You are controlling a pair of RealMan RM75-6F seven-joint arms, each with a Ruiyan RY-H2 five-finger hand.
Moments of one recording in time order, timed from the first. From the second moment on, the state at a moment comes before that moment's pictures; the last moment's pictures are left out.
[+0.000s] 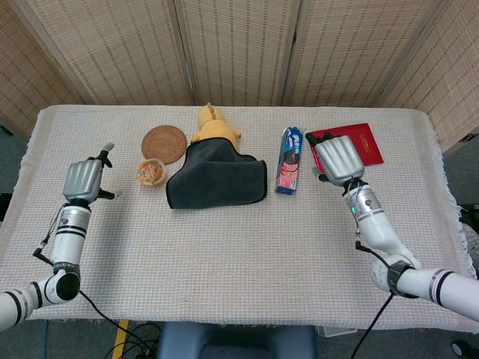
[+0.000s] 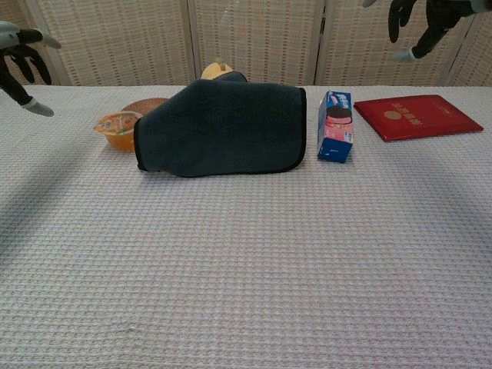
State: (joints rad) left arm -0.74 -1.30 -0.23 -1.45 0.78 1.07 0.34; right arm 0.82 -1.21 0.27 -1.54 -1.00 0.96 -0.46
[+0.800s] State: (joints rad) left arm -0.30 -1.18 -0.01 -1.64 1.19 1.48 0.13; right arm 0.40 -1.09 0.03 -1.59 -1.43 1.34 -0.05
